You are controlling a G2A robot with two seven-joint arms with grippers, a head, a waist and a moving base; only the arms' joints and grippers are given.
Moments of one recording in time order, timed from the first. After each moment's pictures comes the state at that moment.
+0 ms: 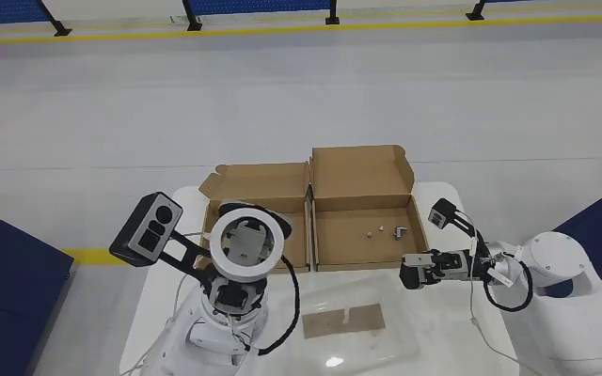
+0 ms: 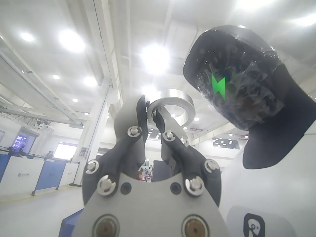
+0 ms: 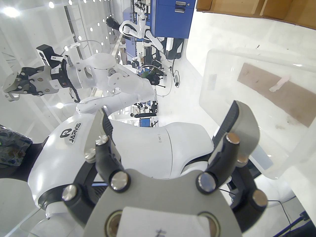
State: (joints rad) left arm 1.20 -1.31 -0.97 -2.12 0.45 -0.78 0.43; right arm -1.36 -0.91 1.59 -1.70 0.42 0.08 1.47
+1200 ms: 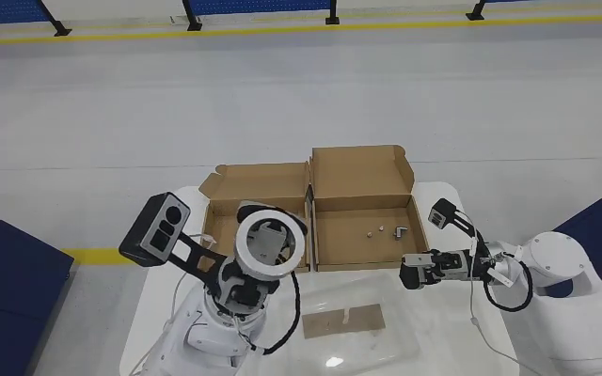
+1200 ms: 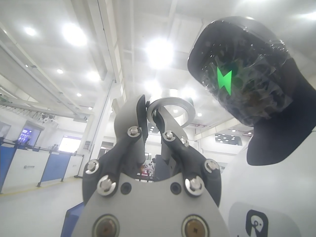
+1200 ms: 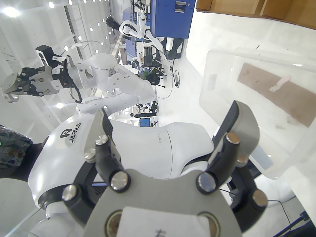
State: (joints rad) left arm 1.24 -1.33 -1.00 -2.12 0.47 -0.75 0.30; right arm -1.36 -0.91 1.59 -1.70 0.42 0.08 1.47
